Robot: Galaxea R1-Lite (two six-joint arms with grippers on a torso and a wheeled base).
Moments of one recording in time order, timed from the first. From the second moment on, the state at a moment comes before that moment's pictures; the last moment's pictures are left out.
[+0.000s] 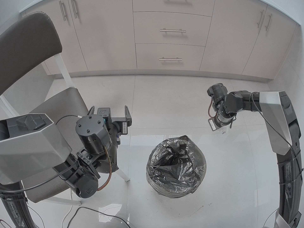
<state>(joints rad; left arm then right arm) -0.62 2.13 -0.72 -1.53 0.72 0.17 0.28 2.48 -2.00 0.47 -0.47 -0.11</state>
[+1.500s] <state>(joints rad) -0.67 2.05 -0.61 -1.53 0.66 0.17 0.70 2.63 -2.00 0.60 -0.51 0.03</state>
